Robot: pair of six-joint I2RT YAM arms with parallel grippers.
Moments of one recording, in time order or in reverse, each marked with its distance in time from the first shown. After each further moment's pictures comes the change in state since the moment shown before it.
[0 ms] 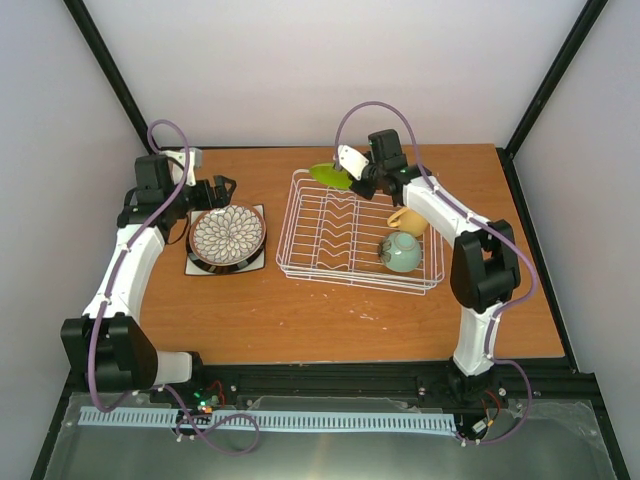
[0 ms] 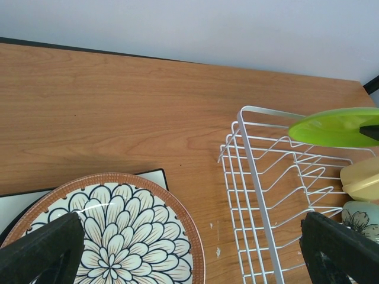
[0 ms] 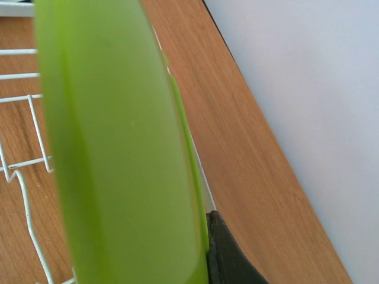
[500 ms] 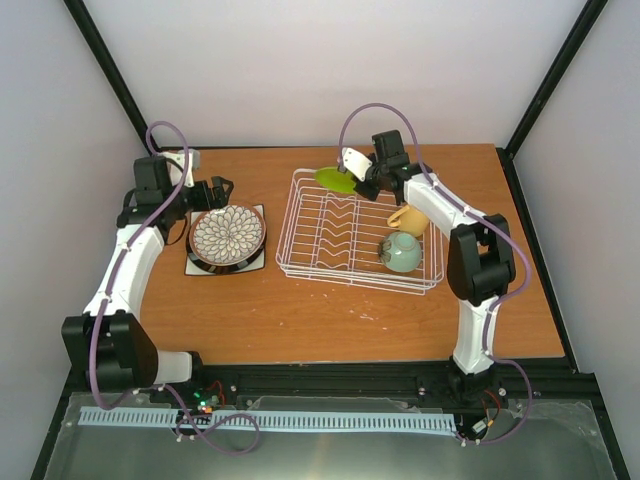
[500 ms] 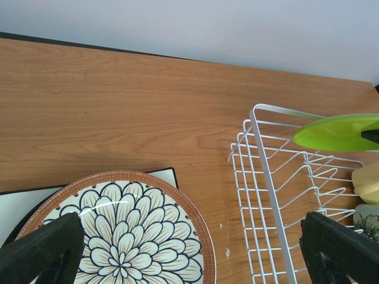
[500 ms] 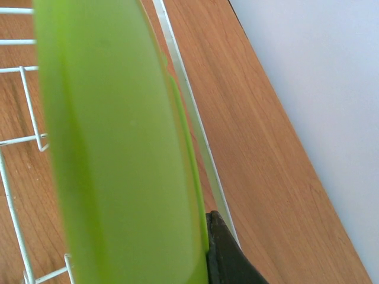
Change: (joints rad) left arm 0.017 0.004 -0.016 0.011 -0.011 0.007; right arm -0.038 0.062 0.027 -0.029 -0.030 -0.030
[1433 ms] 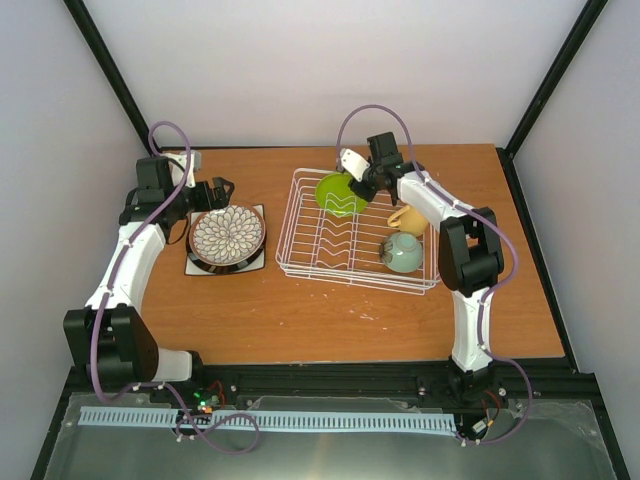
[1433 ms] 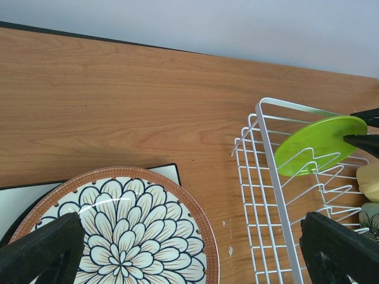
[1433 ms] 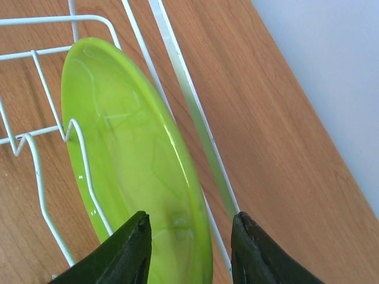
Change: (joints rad) left arm 0.002 0.032 0.000 0.006 0.000 0.001; right arm -0.003 0.113 0.084 -0.035 0.013 0.062
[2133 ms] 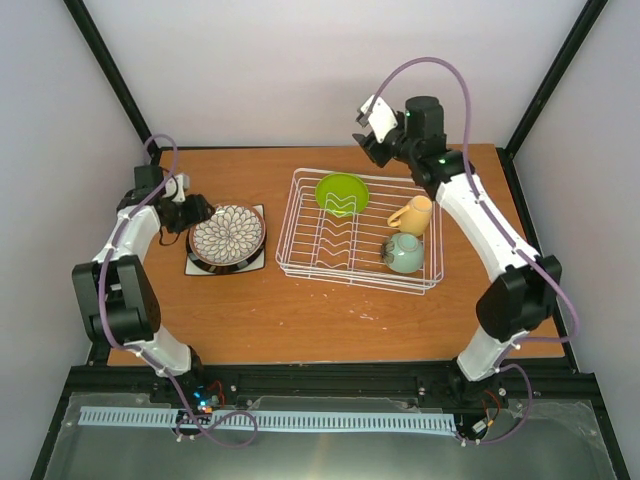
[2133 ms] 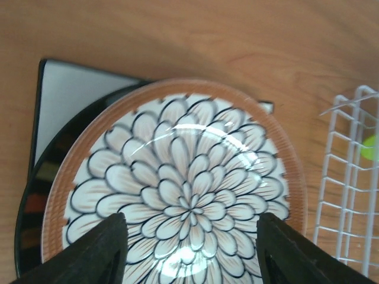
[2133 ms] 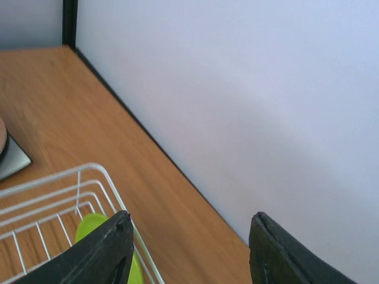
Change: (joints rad) left arm 0.117 0.225 0.050 -0.159 0.003 -0.053; right arm 0.000 -0.383 -0.037 0.093 -0.048 0.193
